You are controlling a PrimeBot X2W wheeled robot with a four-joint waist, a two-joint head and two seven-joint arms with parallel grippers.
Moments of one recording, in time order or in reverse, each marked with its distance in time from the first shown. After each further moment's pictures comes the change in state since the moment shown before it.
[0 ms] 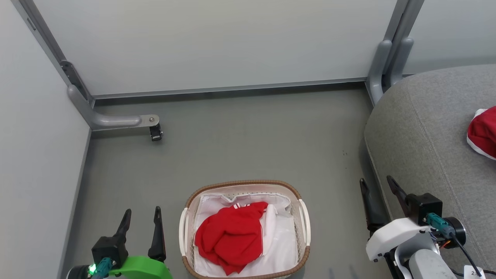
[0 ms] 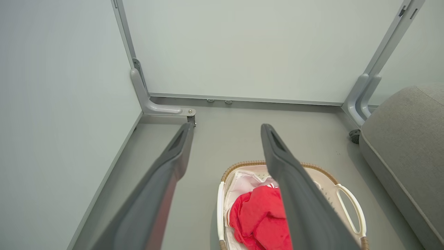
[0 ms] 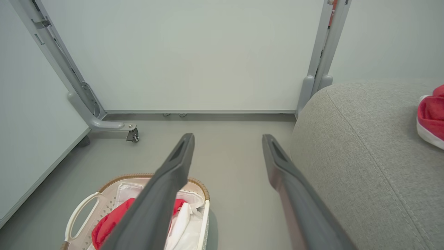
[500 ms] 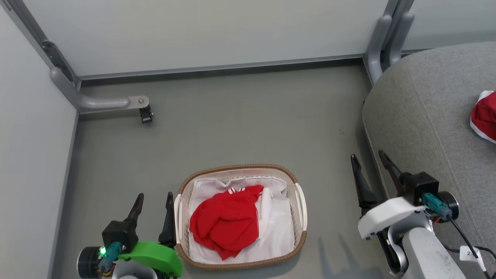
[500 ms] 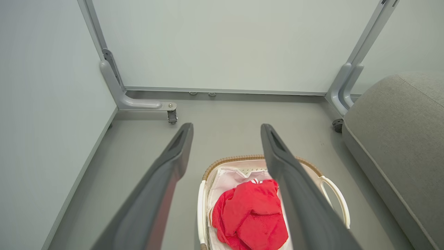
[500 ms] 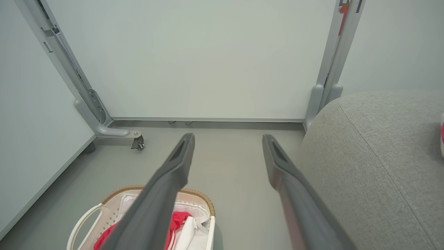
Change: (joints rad) left arm -0.054 -0.001 -0.052 0.014 -0.023 -0.013 0.000; right arm -0.060 0.000 0.038 -0.050 0.012 0.000 0.000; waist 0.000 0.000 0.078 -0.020
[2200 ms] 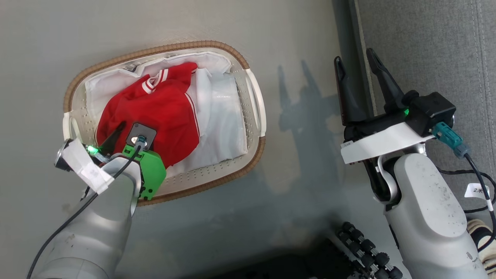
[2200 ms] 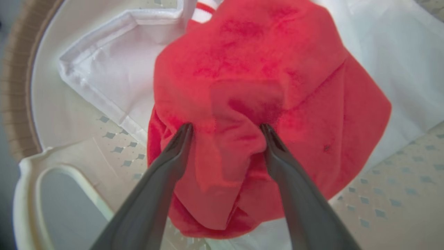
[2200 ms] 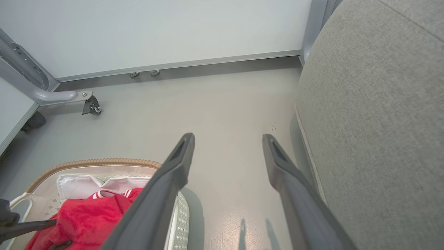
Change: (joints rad) left arm -0.758 0.067 -0.311 0.868 0.265 0.098 0.077; right arm -0.282 0.000 0.098 -0.181 0.101 0.000 0.000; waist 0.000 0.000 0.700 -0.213
